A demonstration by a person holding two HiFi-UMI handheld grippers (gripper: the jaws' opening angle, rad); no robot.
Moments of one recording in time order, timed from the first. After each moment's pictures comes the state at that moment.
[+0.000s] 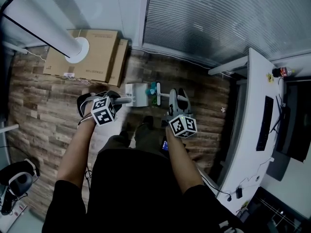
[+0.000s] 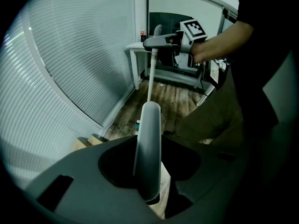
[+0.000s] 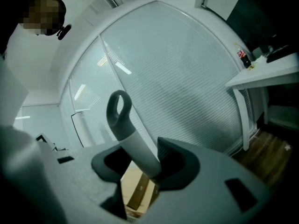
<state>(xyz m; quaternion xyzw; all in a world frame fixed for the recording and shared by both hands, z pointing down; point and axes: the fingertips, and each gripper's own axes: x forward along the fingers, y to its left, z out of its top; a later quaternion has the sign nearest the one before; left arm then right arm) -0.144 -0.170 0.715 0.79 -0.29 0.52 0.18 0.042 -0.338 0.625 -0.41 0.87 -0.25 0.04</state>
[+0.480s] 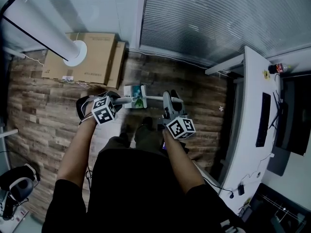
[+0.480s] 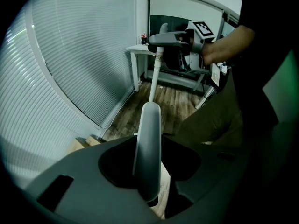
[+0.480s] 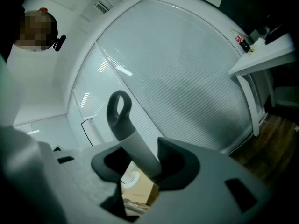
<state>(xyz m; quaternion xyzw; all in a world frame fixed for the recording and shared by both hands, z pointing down) -0.142 -0.169 0.715 0.79 -0.29 0.50 0.19 0.020 -0.306 0.611 -0.36 0.88 -0.31 0.06</state>
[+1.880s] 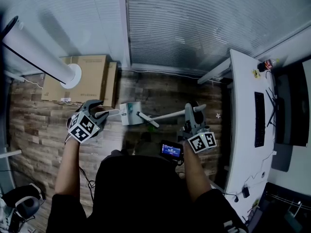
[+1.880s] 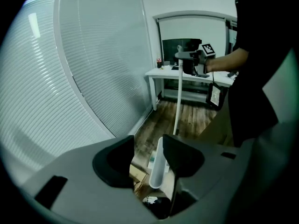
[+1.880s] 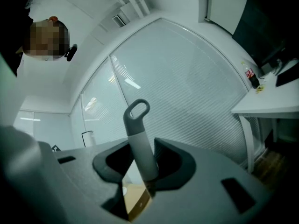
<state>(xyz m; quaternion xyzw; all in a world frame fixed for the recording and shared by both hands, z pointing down) -0.175 -0.201 0.604 0.80 -0.41 0.42 0.11 0.141 -0.347 0.501 -0.38 0.90 -0.20 0.11</state>
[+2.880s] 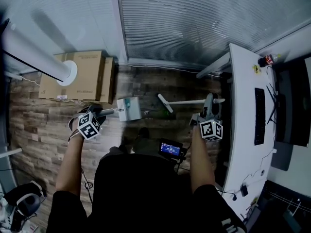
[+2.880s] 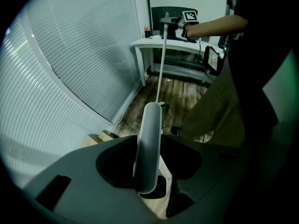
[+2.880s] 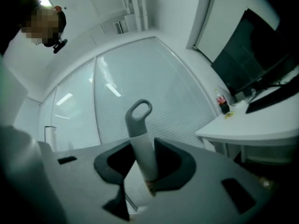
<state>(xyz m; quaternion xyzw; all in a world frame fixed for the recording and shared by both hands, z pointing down) -0.165 -0.175 0.708 0.75 -0.32 0.55 0.16 0.270 -0.434 0.544 -0.55 0.82 -0.13 0.13</state>
